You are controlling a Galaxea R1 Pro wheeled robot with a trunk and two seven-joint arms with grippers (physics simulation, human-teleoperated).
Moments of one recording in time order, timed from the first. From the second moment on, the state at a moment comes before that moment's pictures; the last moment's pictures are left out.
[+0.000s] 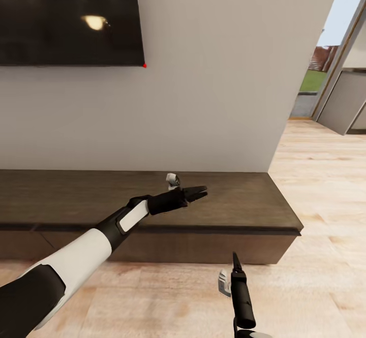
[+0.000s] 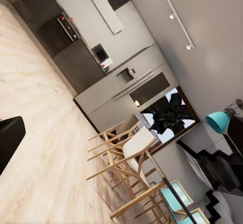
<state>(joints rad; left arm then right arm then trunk) -1.01 0.01 -0.77 -0.65 1.25 0.52 -1.05 -0.54 0.11 0.18 -0.04 1.35 0.26 -1.05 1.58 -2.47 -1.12</state>
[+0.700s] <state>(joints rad) -1.01 0.02 -0.77 -0.65 1.26 0.52 -1.05 -0.54 0.11 0.18 -0.04 1.35 0.26 -1.06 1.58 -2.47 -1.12</state>
